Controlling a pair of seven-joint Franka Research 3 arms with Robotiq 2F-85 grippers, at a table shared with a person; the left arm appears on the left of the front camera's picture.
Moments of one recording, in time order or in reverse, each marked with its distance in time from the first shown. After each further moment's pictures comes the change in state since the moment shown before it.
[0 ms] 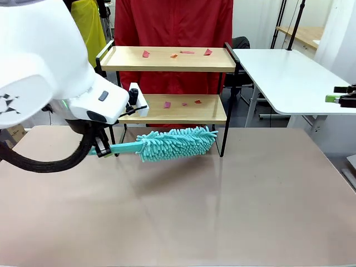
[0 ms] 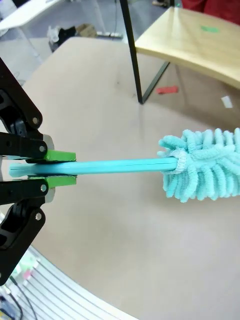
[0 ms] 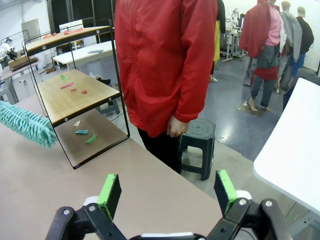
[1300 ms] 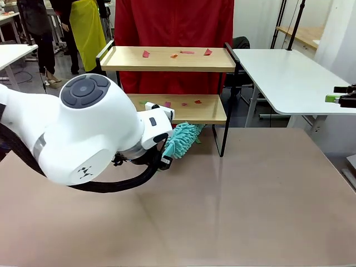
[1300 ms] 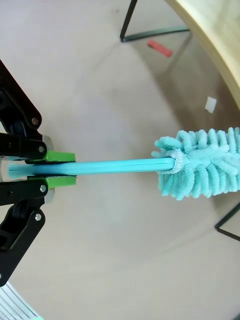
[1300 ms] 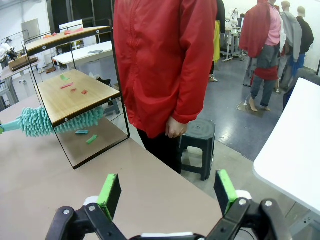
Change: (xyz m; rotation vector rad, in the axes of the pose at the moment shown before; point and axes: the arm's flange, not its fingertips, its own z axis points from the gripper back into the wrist) left arm 0.063 -0.047 -0.103 -0.071 -0.263 0.671; right arm 0.000 0.000 0.000 0.000 -0.001 0.000
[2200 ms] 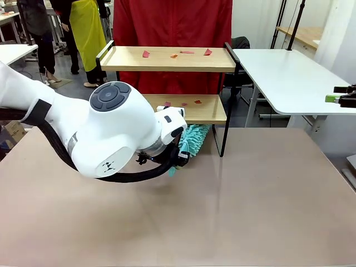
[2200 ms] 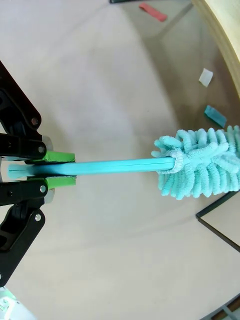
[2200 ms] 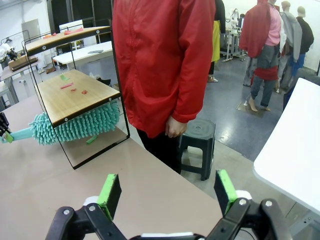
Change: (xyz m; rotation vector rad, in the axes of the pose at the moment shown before) left arm 0.026 -0.016 -0.045 -0.093 0.002 0.134; right arm 0.000 0.000 0.000 0.000 0.000 0.000
